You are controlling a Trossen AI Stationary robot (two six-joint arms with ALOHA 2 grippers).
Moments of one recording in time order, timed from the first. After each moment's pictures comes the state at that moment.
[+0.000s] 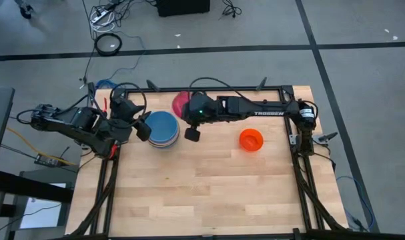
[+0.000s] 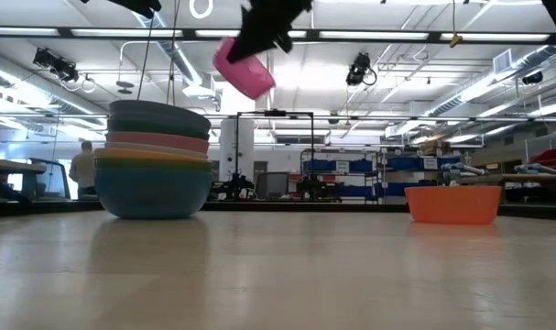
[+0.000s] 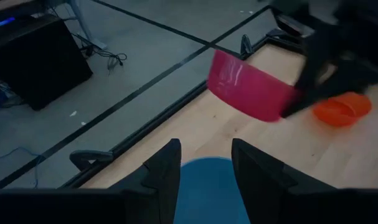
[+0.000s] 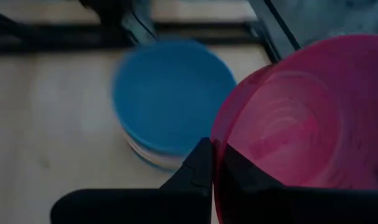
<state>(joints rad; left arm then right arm) -0.28 0.97 1.24 -1.11 -0.94 -0.68 -0.06 1.93 1.88 -0.61 0.20 -0.02</state>
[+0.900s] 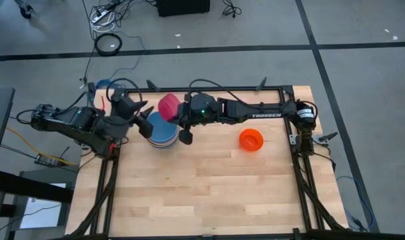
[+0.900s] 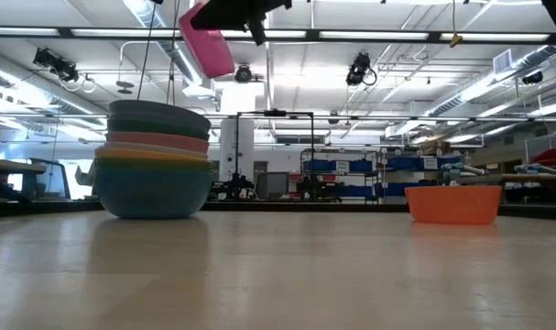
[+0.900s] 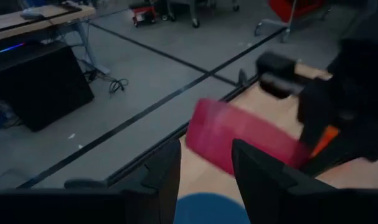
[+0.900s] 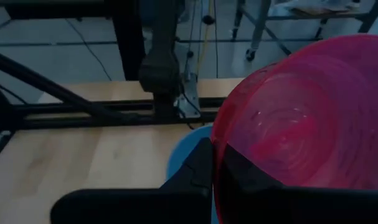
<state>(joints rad) -0.28 0.97 1.24 -0.95 -1.02 -0.57 -0.06 1.93 1.80 -0.23 0.02 -0.01</state>
